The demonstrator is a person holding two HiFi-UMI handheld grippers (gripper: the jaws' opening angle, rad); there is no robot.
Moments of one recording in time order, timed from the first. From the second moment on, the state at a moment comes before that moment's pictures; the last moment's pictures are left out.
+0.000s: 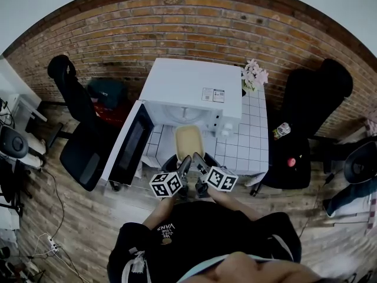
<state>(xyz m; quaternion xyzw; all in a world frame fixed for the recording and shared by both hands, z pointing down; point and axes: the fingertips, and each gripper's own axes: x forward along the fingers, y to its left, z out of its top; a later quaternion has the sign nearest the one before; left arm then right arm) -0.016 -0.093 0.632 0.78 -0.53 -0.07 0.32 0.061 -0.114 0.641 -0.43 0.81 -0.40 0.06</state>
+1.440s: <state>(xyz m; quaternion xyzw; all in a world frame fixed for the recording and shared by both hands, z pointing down) 0.001 -0.061 0.638 0.78 -0.52 -0.07 0.33 0.080 -0.080 0.649 -0.44 0.80 -0.41 0.05</state>
